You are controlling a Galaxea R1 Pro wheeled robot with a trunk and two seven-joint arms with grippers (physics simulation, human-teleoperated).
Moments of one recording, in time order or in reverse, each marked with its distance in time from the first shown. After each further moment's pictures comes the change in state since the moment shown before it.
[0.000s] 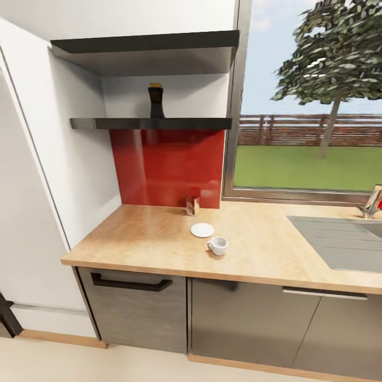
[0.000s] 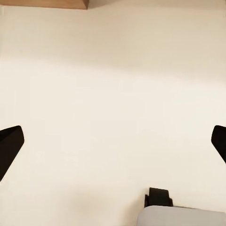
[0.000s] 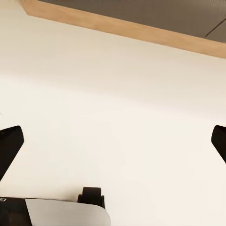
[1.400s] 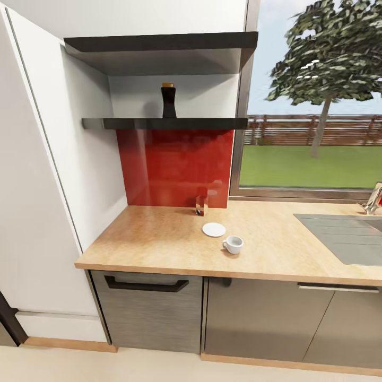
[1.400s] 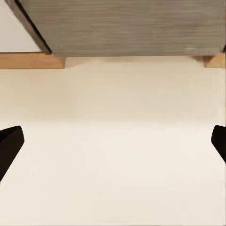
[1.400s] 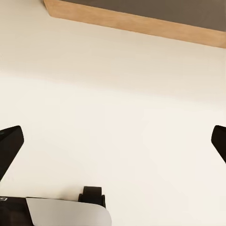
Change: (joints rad) left arm 0.000 -0.013 -0.018 -0.224 -0.003 0.060 -0.232; right arm 0.000 0.002 -0.001 0.001 0.000 0.002 0.000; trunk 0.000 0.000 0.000
